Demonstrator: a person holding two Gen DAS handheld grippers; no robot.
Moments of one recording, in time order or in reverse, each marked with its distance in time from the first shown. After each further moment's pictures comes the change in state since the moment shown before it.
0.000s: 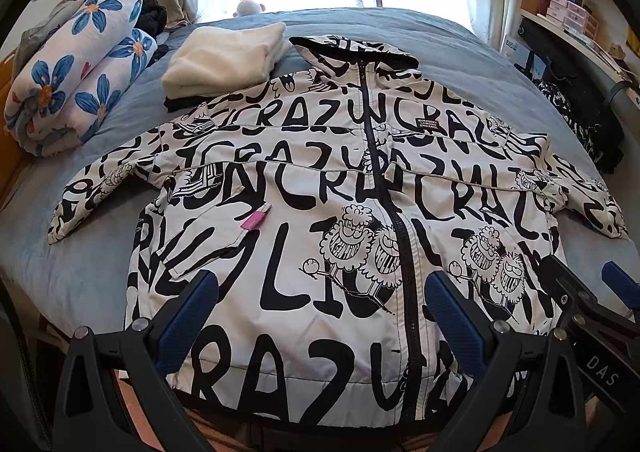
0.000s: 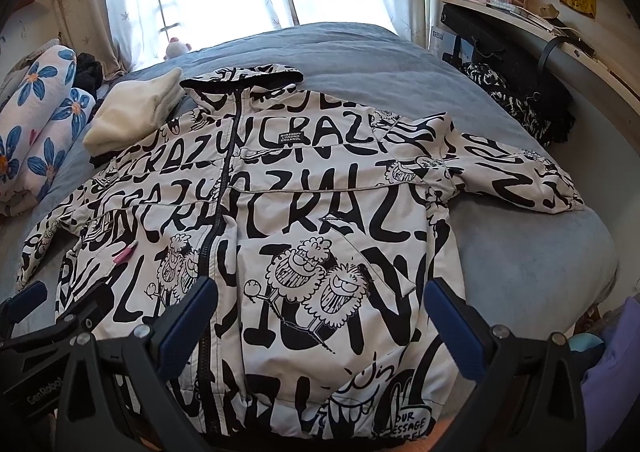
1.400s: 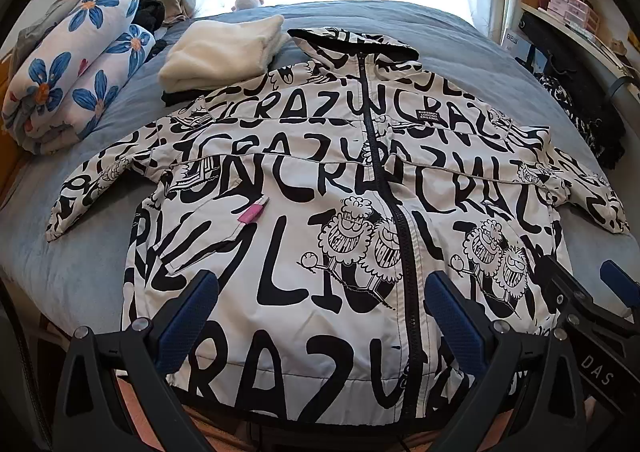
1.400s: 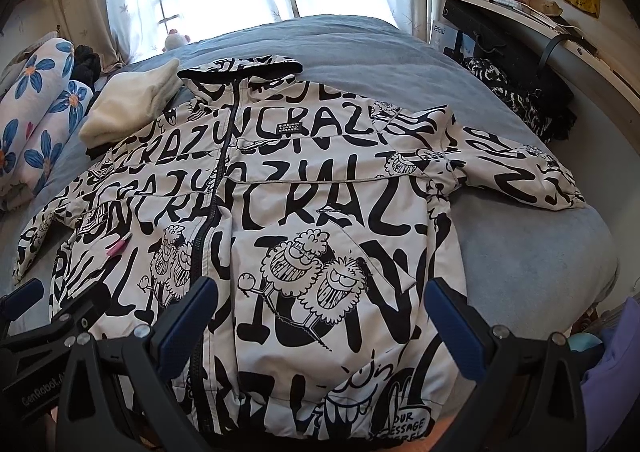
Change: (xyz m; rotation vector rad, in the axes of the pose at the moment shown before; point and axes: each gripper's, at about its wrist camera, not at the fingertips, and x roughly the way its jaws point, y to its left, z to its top) left arm 0.006 -0.003 -0.005 0.002 0.004 0.001; right arm 0.007 0.000 -0.004 -0.002 0.012 -0.004
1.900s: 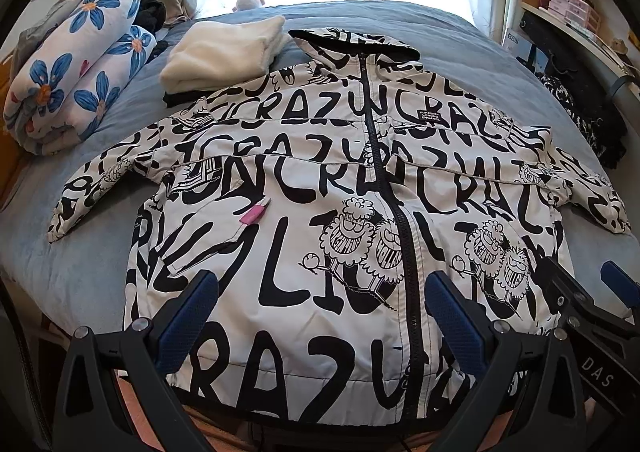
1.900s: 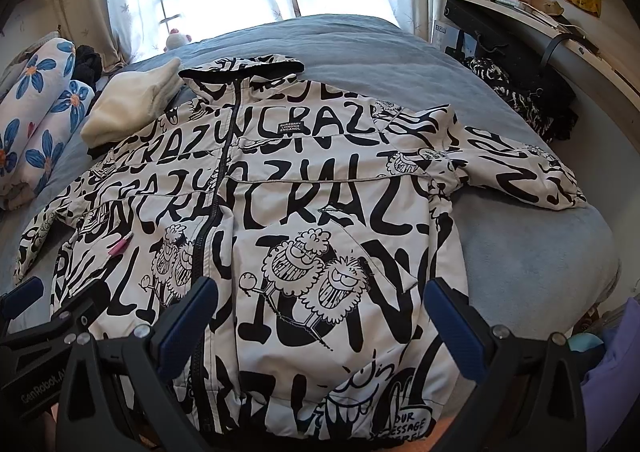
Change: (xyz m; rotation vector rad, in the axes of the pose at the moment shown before) left arm 0.001 0.000 0.001 0.002 0.005 0.001; right arm 0.001 0.001 -0.001 0.001 0.002 -0.001
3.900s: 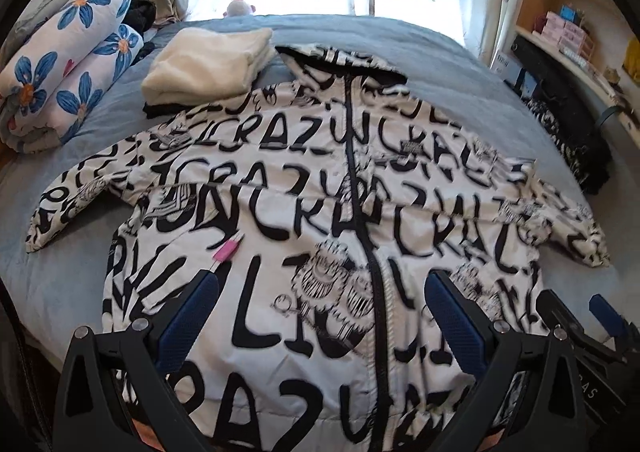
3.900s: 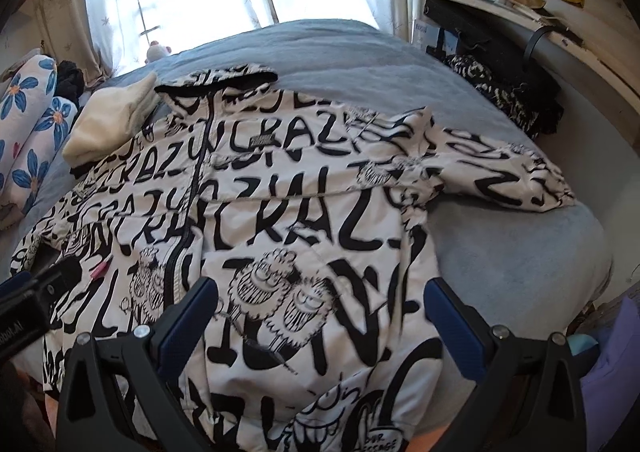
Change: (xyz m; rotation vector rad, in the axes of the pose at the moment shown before) left arm -0.020 0.019 0.020 -0.044 -0.052 -0.123; right arm -0.004 -0.032 0.022 0.036 -0.044 -0.052
